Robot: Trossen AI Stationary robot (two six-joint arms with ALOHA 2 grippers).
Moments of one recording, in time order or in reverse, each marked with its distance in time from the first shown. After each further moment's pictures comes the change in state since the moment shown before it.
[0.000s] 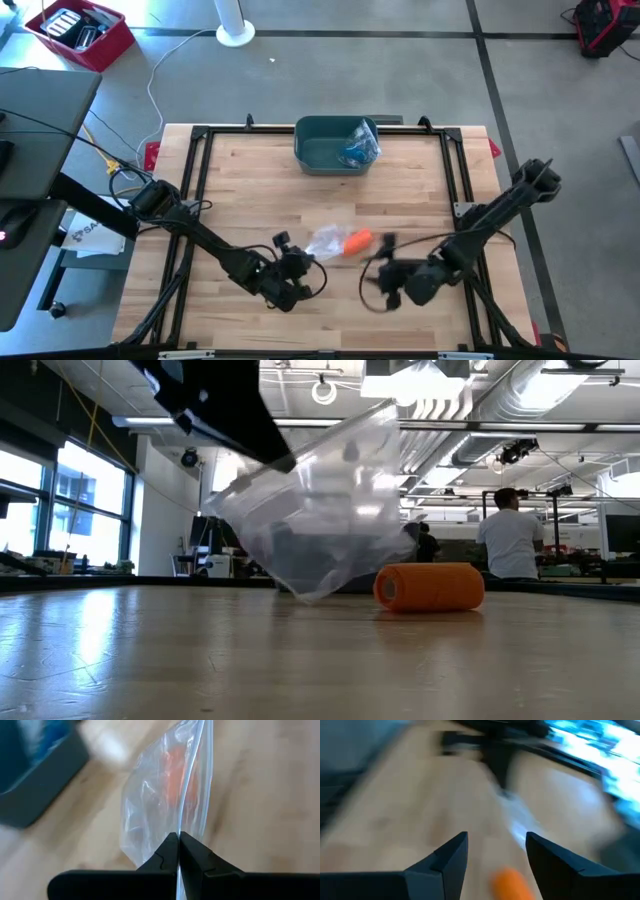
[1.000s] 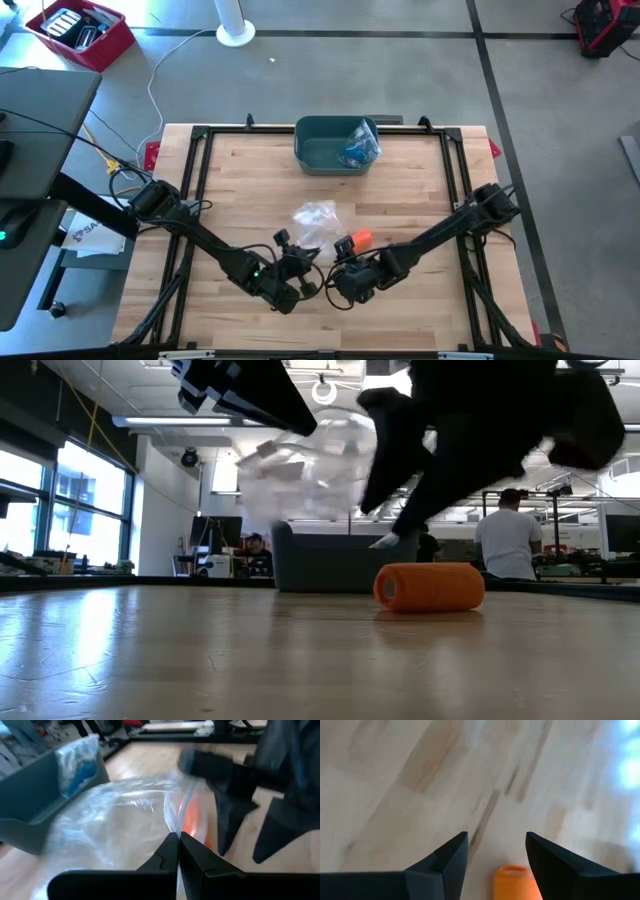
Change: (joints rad) left arm -0.009 0.000 0.000 0.178 -0.188 0.087; right arm -0.216 0.459 0.282 -0.181 -0.341 -0.326
